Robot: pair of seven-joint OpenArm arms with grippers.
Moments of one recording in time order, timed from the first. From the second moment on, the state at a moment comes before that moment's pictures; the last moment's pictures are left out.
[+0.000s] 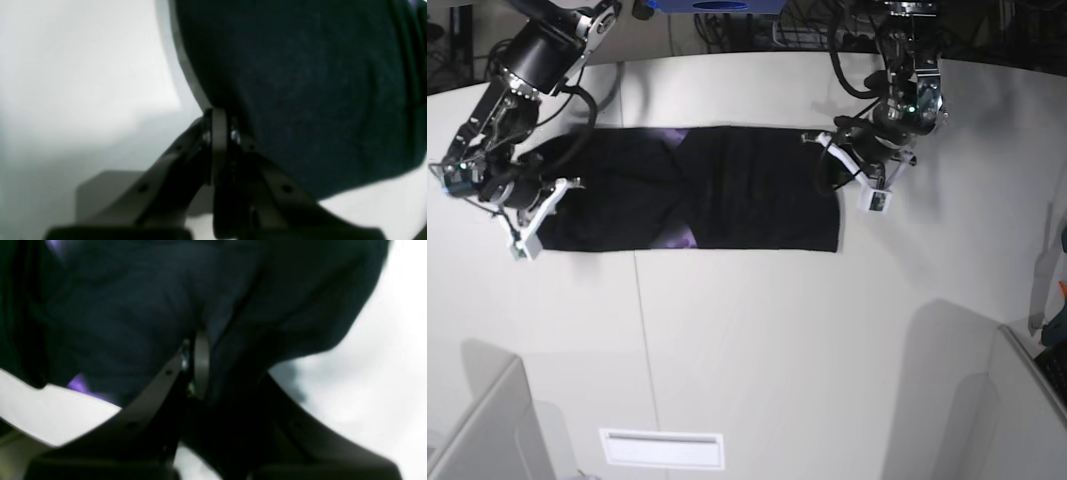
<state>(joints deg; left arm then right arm) 16.5 -4.5 -5.7 98.4 -20.1 -16.3 47.2 5.5 3.0 34.8 92.8 25.9 40.0 -86.2</state>
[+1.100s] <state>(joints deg) 15.9 -5.6 0.8 98.3 -20.1 -15.6 47.2 0.5 -6.8 0.6 108.6 32.1 15.2 -78.4</state>
